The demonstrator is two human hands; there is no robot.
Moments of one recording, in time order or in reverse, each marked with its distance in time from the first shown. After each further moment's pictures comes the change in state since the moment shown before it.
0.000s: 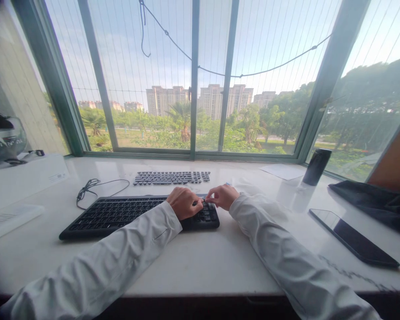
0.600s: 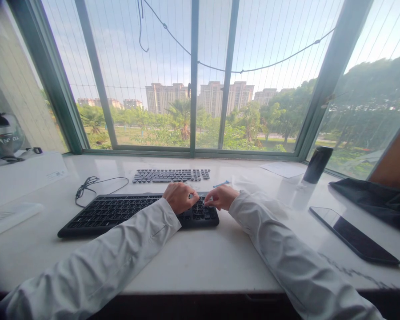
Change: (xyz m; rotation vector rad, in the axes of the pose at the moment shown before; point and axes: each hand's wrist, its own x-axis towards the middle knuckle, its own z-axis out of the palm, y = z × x) left_hand 0.001 -0.004 -0.004 -0.006 0.008 -0.163; right_hand -0.006 -0.005 -0.007 0.183 -0.200 -0.116
